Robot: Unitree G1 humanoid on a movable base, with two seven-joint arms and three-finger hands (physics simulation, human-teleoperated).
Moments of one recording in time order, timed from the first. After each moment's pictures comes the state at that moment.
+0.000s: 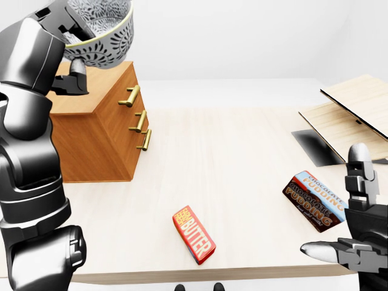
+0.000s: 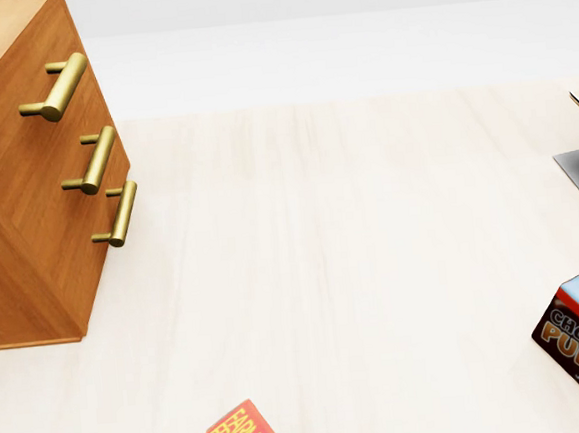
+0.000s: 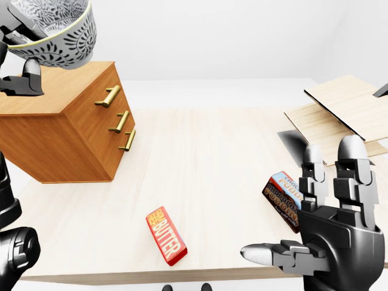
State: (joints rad) left arm -0.79 0.60 0.26 -0.11 0.71 0.09 -0.37; right arm 0.41 0.23 -0.50 -1.00 0.41 0.09 0.40
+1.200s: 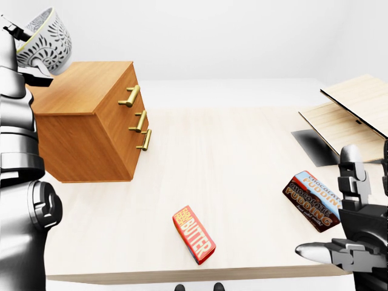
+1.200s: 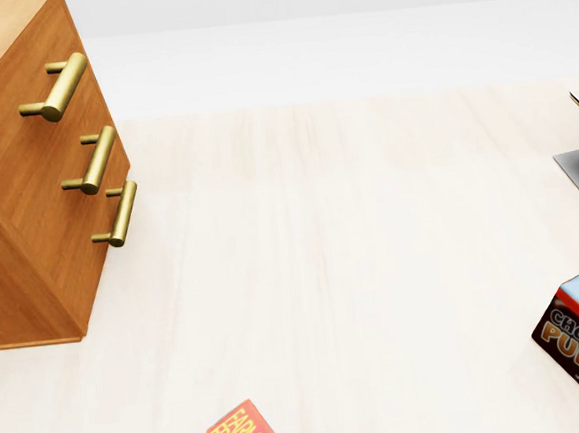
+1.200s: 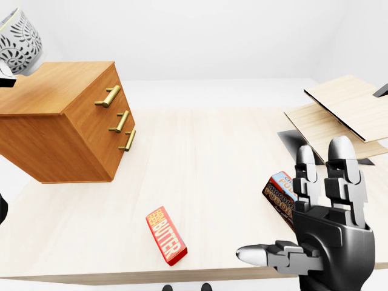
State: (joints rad) left arm -1.25 0.77 0.16 0.99 0.58 0.09 0.04; right arm 0.43 0.24 -0.47 -1.00 0.38 0.09 0.42
